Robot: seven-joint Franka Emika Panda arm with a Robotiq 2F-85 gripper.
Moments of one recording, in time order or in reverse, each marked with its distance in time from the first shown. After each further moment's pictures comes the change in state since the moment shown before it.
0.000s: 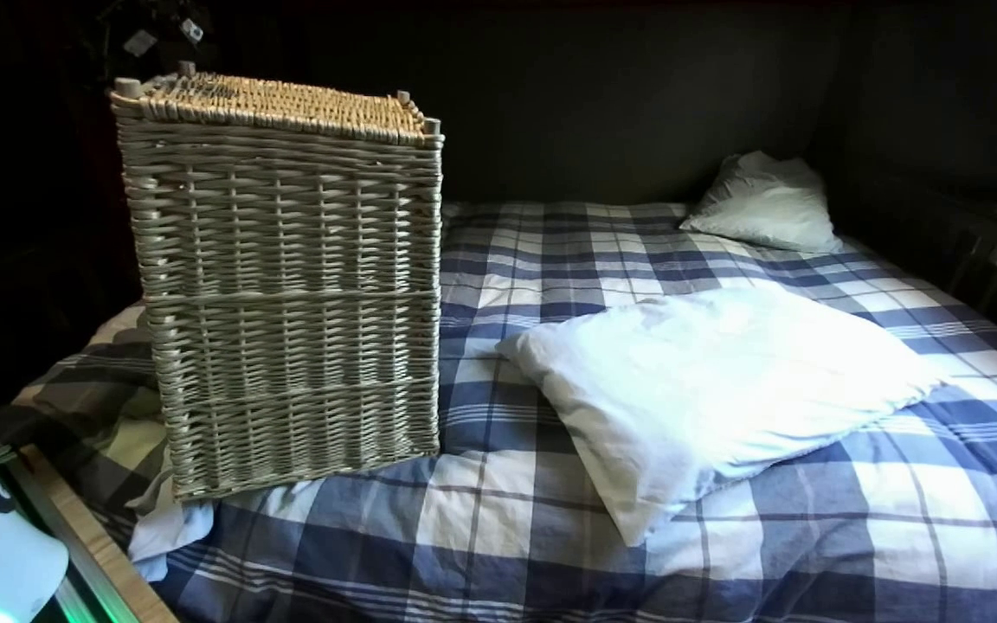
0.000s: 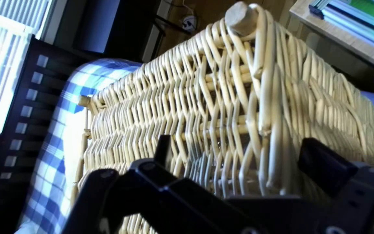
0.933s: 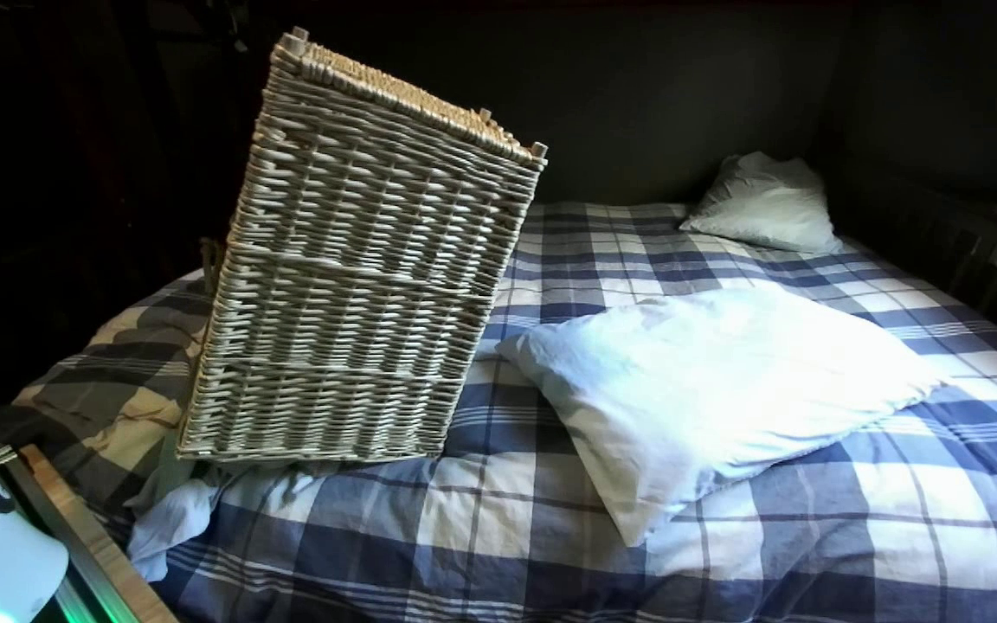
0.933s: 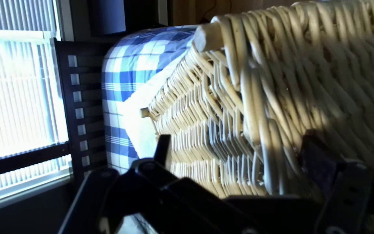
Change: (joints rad) arm -0.160 -0.049 -0.183 0.035 -0.121 0.337 0.075
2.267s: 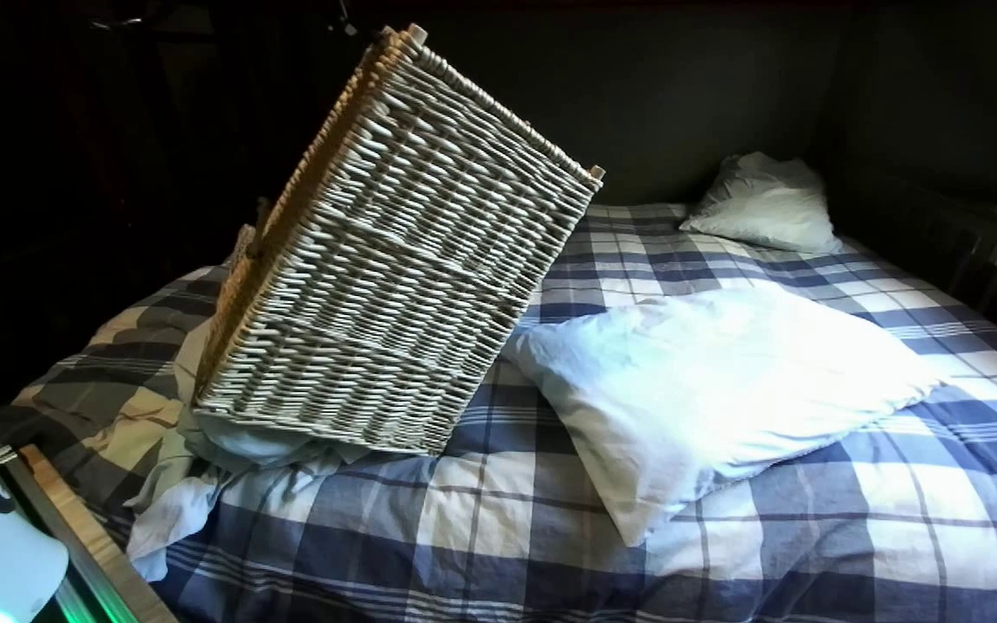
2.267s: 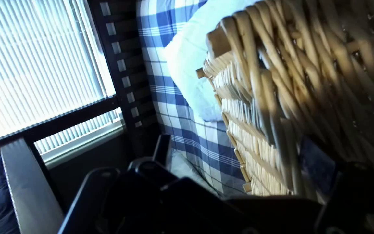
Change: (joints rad) arm -0.137 0.099 -0.092 0.032 -0.140 0.433 0.063
